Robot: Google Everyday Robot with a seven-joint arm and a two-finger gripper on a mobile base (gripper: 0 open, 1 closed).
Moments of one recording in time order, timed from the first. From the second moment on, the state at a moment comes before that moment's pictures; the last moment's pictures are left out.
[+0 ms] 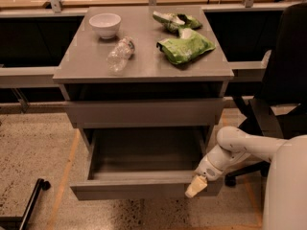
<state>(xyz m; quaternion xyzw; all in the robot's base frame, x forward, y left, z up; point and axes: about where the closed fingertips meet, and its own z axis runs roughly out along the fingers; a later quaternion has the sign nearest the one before) 0.493 -0.164 0.428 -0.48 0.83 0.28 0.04</state>
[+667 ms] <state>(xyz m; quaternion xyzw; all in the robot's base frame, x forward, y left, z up) 0.436 -0.148 0.474 -0.49 0.83 0.26 -0.02</state>
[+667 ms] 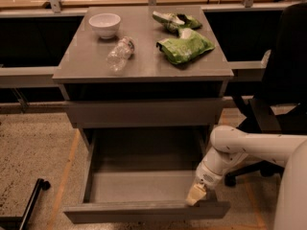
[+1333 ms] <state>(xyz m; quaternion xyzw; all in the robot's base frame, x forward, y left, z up) 0.455 -0.125 0.519 -0.55 0.81 0.19 0.04</state>
